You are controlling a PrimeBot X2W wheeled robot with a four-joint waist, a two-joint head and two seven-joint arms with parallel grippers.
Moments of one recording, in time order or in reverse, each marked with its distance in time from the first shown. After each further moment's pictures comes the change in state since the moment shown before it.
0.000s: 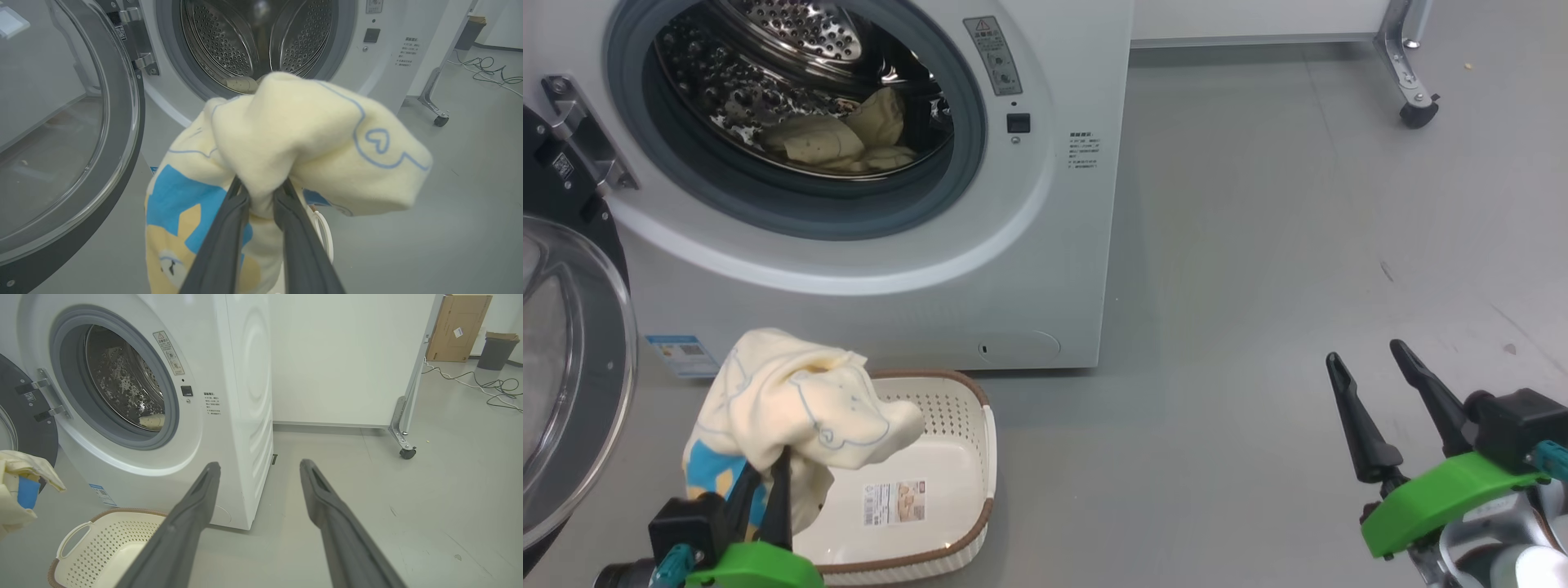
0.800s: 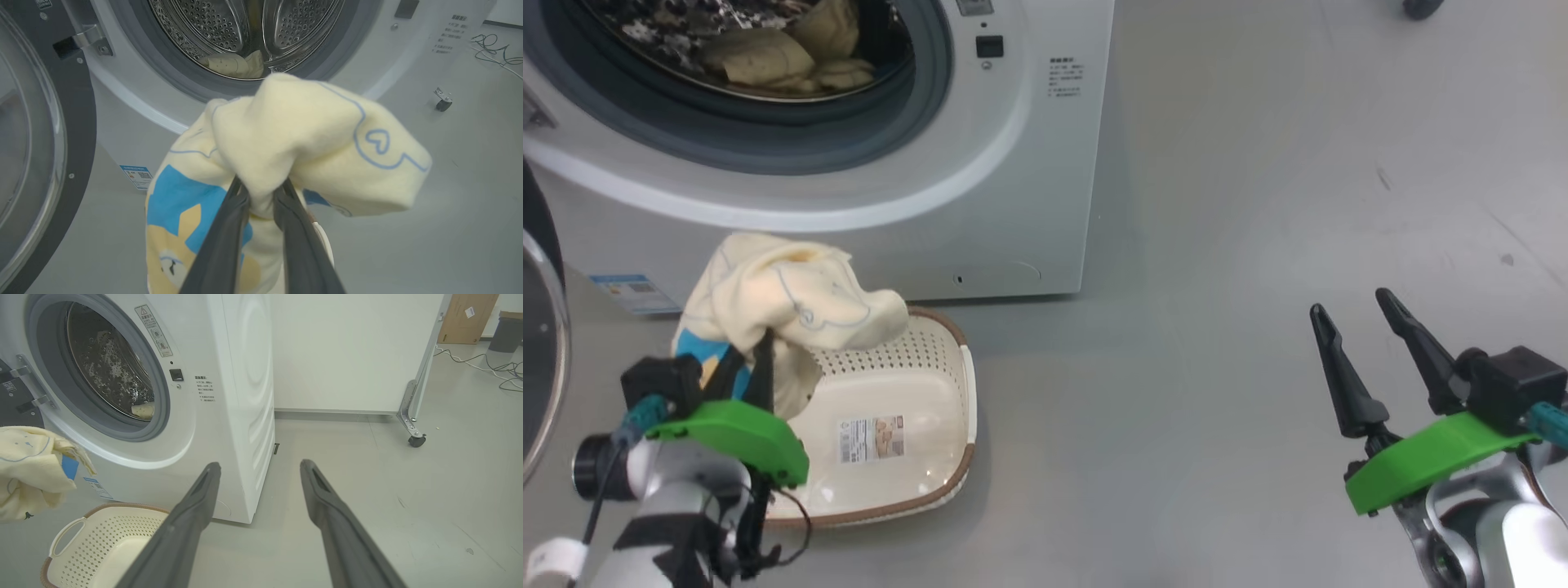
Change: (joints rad) left arm -0.293 -0.001 -0.005 0.186 -0.070 -0.074 0.084; right arm -0.079 0.000 0.040 -0.011 0.002 0.000 -0.018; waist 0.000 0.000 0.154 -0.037
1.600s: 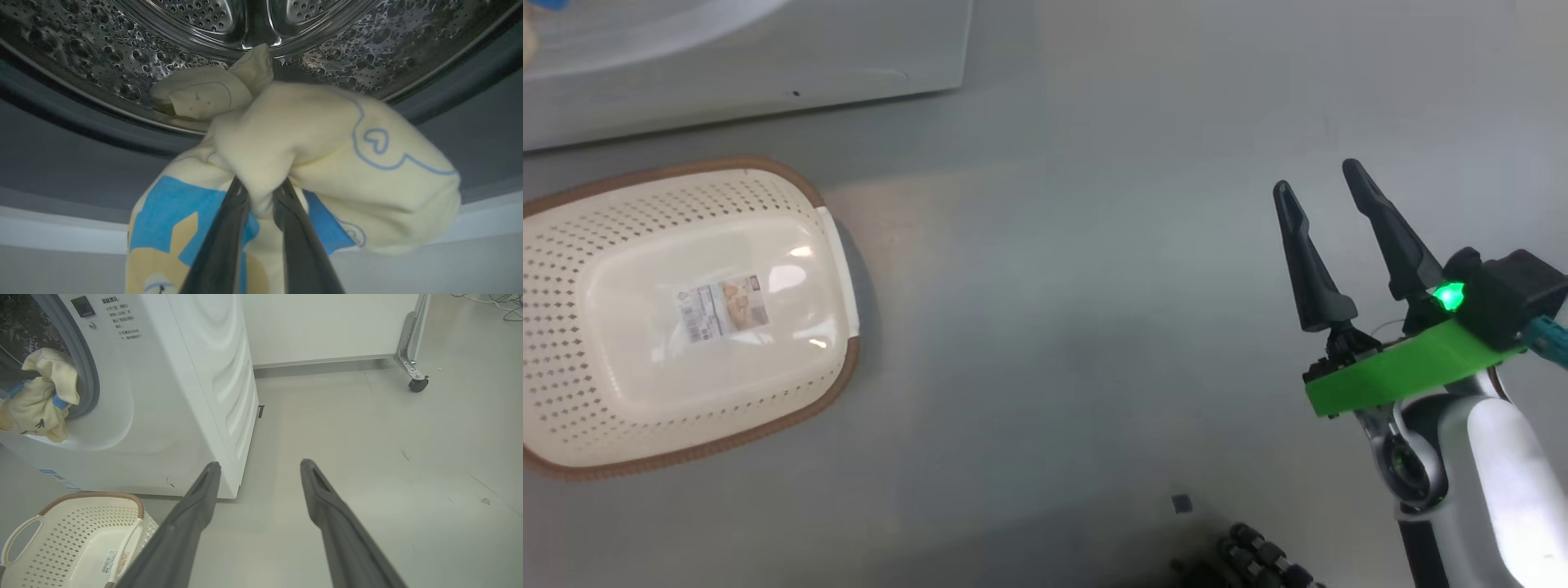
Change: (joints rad) left arm -0.792 0.202 0.053 0.313 -0.038 -0.127 0.339; right arm -0.232 -0.001 0.094 0.065 0.073 0.000 -0.137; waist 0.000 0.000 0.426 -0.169
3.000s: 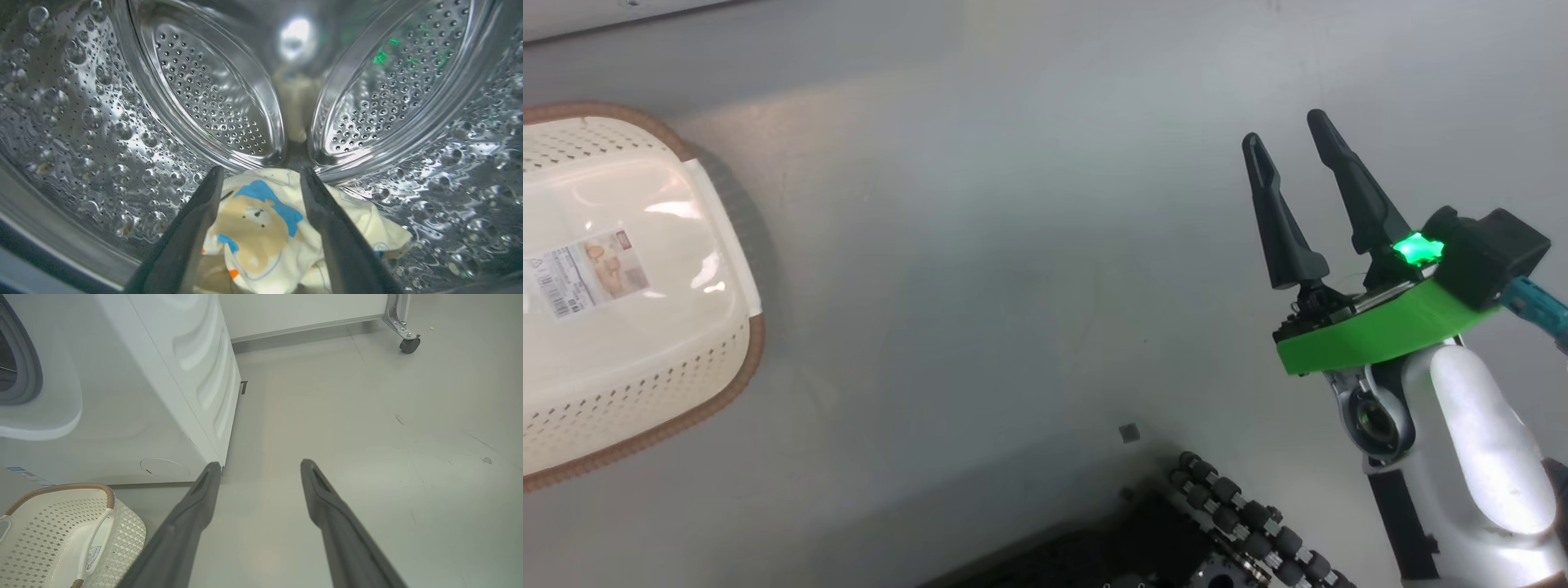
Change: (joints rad) left arm -0.481 0.167 0.022 0.163 0.089 0.014 -0.306; right arm -0.150 0.000 0.093 0.159 0.099 0.000 -0.145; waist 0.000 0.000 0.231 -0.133
